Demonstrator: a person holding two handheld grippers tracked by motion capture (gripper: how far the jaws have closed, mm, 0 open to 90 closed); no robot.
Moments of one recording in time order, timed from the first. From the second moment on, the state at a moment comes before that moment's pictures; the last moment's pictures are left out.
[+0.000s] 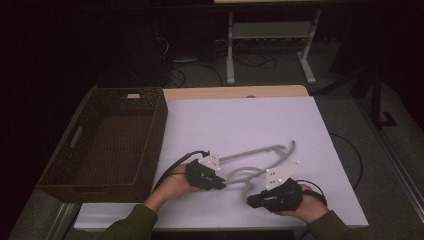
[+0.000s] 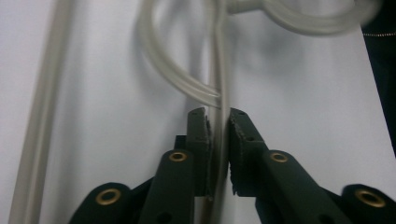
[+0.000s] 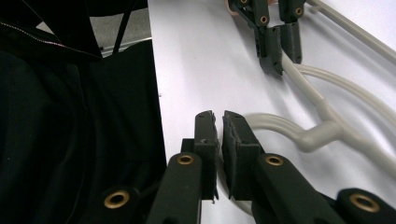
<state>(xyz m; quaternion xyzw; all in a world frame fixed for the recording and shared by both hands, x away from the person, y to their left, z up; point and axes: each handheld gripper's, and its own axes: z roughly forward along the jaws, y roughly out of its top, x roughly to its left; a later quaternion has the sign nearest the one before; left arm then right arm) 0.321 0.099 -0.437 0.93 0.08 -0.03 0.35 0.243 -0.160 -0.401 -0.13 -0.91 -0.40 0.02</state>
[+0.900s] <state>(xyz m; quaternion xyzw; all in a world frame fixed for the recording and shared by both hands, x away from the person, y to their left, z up) 0.334 0.118 -0.419 0.90 0.15 -0.04 0.40 0.247 -0.199 -0.393 -0.25 -0.84 -0.47 -0.11</state>
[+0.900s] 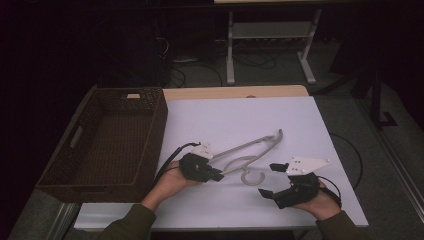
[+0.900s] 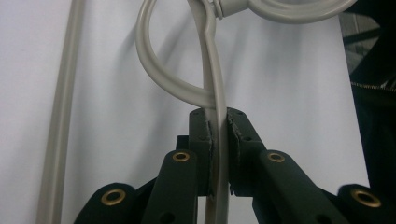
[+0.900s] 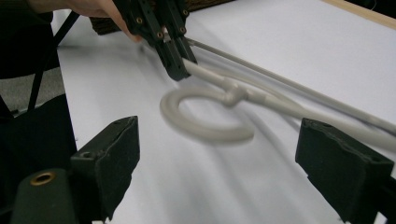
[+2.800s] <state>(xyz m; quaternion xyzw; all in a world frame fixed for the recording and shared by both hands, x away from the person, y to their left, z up) 0.344 0.217 -0.246 0.83 0.27 0.03 0.48 0.251 -0.225 -0.420 -0.32 -0.81 -0.46 -0.13</state>
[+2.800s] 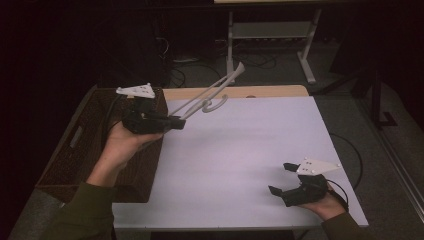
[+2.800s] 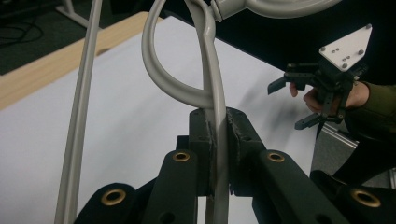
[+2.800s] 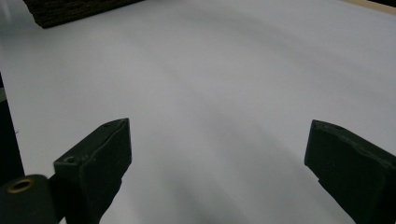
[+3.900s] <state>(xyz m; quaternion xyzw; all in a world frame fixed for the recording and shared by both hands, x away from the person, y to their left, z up) 0.330 0.362 -0.247 0.80 0.39 0.10 0.45 0.252 -0.225 -0.420 -0.32 -0.81 -0.46 -0.14</state>
